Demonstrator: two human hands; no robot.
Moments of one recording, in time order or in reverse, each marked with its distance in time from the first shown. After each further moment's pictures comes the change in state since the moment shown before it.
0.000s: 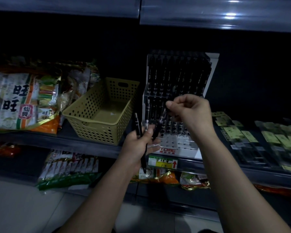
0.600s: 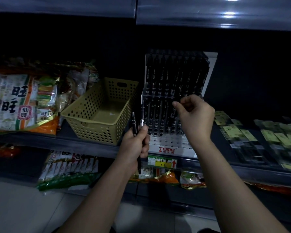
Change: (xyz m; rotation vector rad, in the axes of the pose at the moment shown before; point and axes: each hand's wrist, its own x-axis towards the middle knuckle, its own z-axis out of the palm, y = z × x) left_hand -0.004 0.006 -0.002 0.020 0.056 -0.022; right_hand 0.005 0.026 -0.003 -0.457 0.324 -0.348
